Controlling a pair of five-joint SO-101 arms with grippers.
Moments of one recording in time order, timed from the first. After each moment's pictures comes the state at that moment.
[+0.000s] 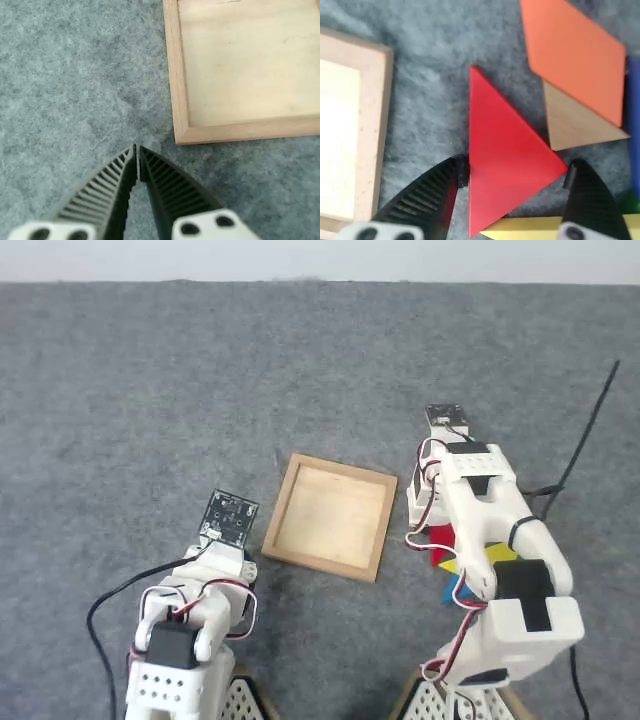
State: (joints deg) left arm 2.8 -102.9 97.2 72.0 -4.8; right arm -7.3 7.5 30.9 58.5 -2.5
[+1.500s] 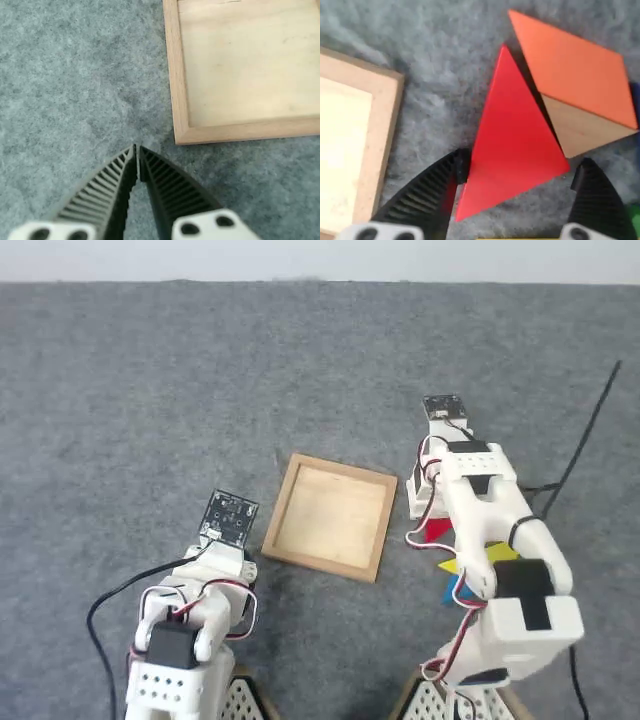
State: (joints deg) left arm 2.8 -102.9 97.2 72.0 -4.8; right arm -7.2 7.6 30.8 54.8 0.5
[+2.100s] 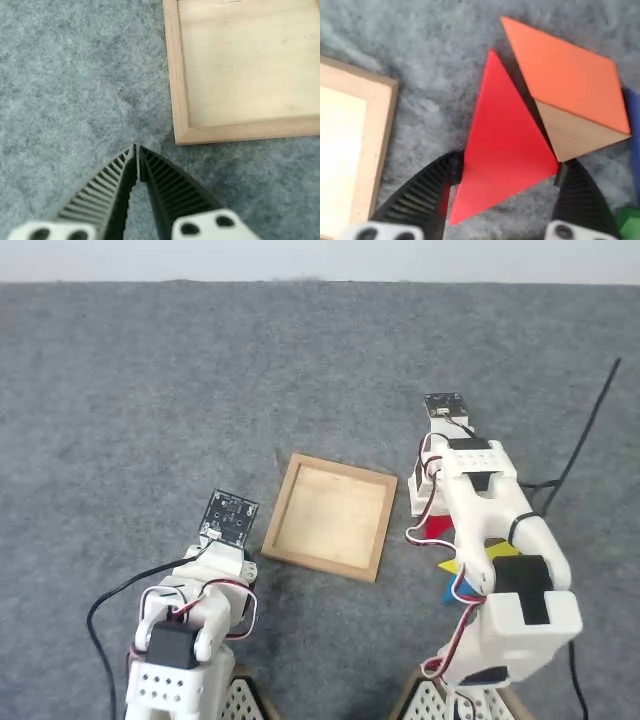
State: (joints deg) left arm 2.8 -102.9 97.2 72.0 -4.8; right arm -6.9 9.8 29.0 54.8 0.7
